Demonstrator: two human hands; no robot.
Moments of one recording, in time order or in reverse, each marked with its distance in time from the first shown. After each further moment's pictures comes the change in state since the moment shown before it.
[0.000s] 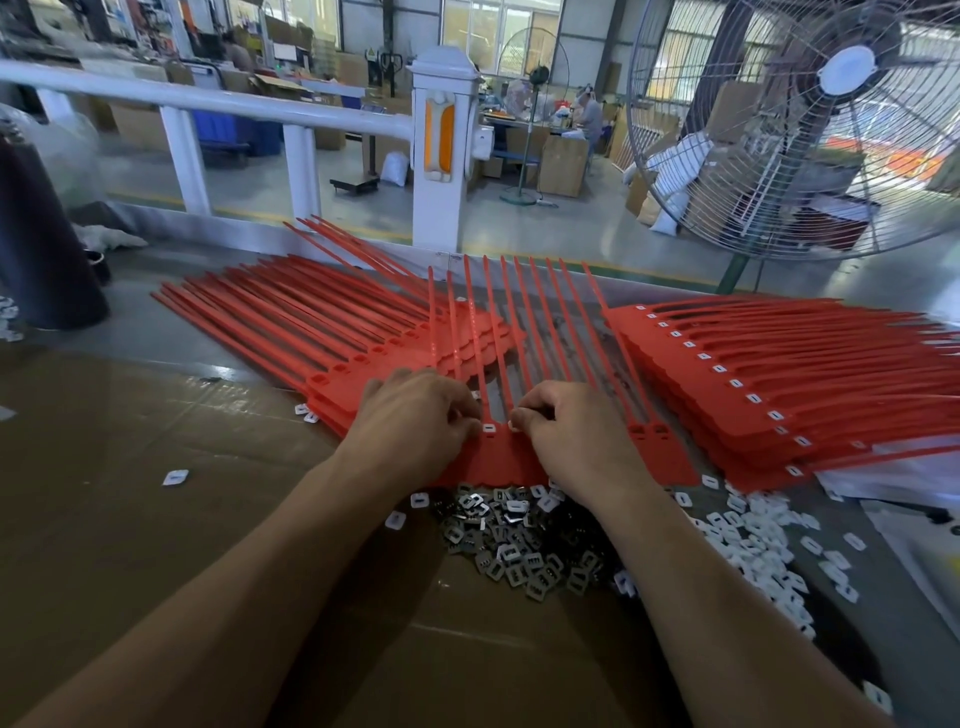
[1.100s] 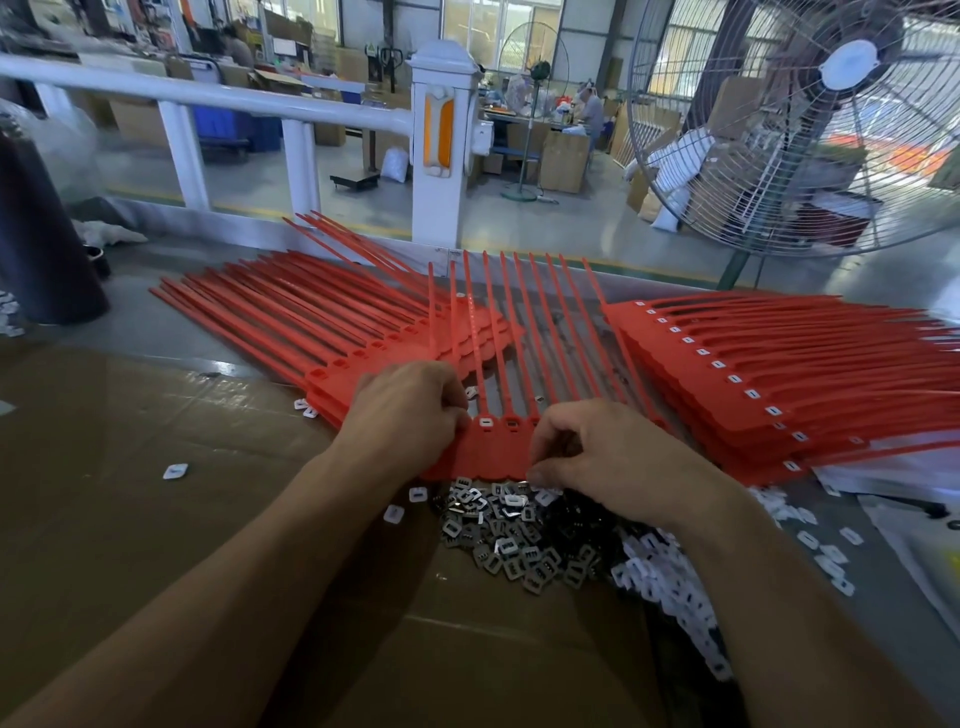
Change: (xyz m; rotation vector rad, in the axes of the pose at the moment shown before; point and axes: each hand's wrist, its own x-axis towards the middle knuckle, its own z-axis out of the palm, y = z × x) left_hand -0.003 0.004 -0.009 -0.110 -0.005 -0.112; right_hand -0.021 0.012 -0.045 -0.076 -0.390 -0.112
